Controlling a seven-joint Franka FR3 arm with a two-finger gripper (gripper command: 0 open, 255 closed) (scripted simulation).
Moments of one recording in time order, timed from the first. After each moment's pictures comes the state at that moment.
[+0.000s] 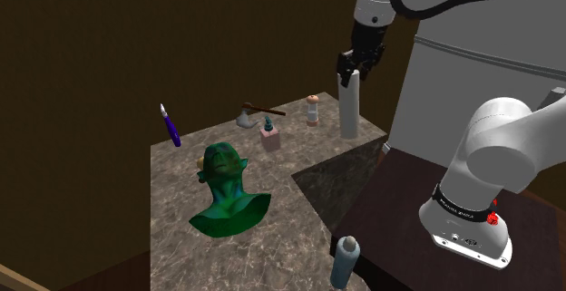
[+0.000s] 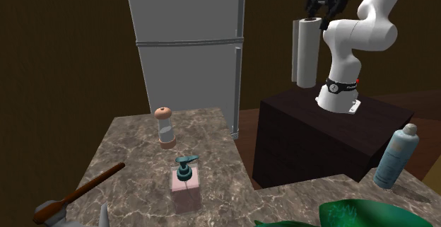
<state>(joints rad) 0.03 -0.85 0.05 -2.55 -0.05 1.89 0.42</state>
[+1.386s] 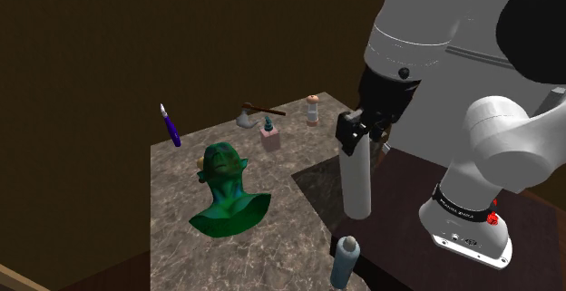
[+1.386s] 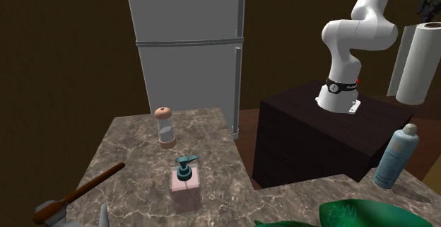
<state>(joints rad) 0.24 -0.96 0.54 -2.48 0.27 1.72 0.92</state>
